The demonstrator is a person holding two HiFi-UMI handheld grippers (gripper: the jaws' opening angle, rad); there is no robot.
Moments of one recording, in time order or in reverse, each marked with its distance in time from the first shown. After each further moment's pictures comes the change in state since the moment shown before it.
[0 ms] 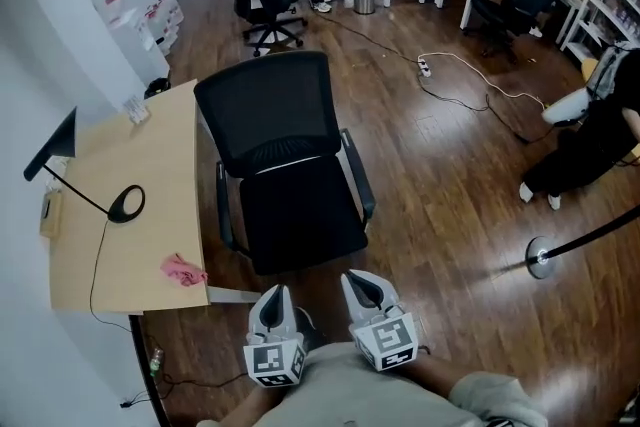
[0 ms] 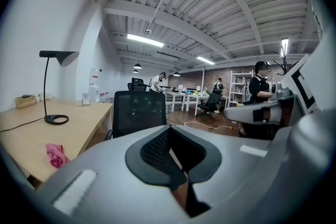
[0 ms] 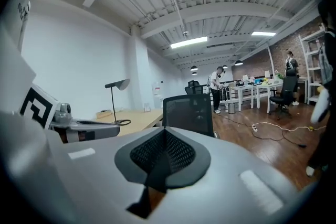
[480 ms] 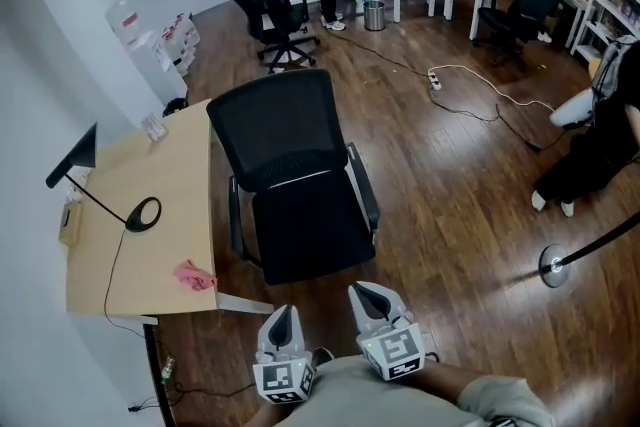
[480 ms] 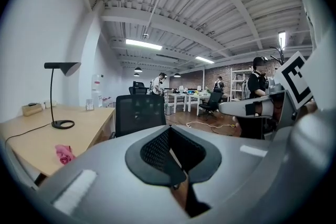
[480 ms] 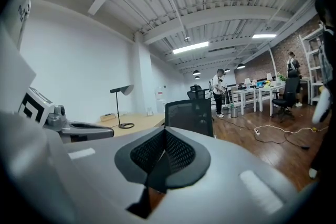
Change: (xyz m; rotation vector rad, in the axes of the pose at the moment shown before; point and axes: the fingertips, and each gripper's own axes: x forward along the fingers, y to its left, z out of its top) left arm -0.039 -0.038 -0.007 0.051 -0.020 0.031; right arm -0.043 -0.007 -0.001 -0.004 -0.054 0.031
